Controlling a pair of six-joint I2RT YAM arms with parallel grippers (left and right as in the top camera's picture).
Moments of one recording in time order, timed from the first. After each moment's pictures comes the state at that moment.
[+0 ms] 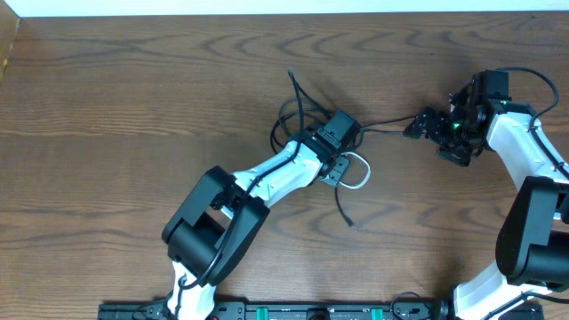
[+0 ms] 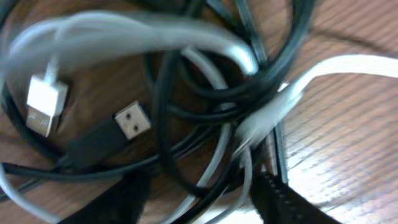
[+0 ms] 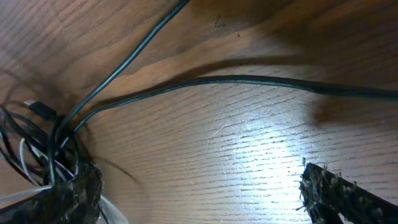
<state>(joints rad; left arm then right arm) -0.73 2.01 1.29 -0.52 -0.05 -0.15 -0.13 1.81 1.19 -0.72 -0.37 0.36</state>
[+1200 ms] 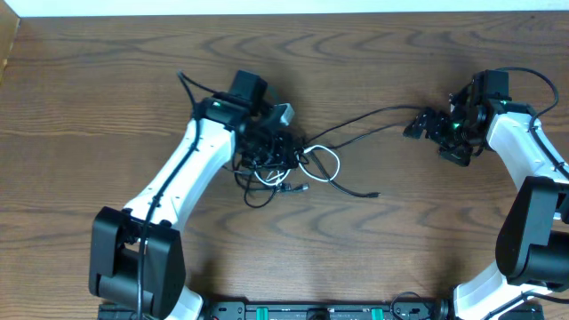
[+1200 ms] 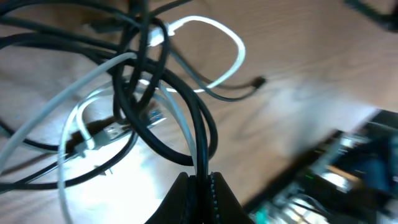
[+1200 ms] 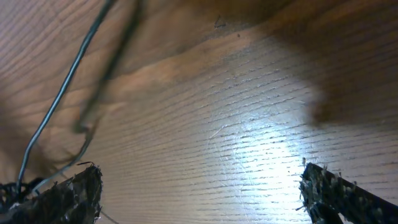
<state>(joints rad) -0.34 1.71 1.29 -0.95 0.61 -0.23 -0.13 1.81 1.19 -0.72 -0.37 0.36</state>
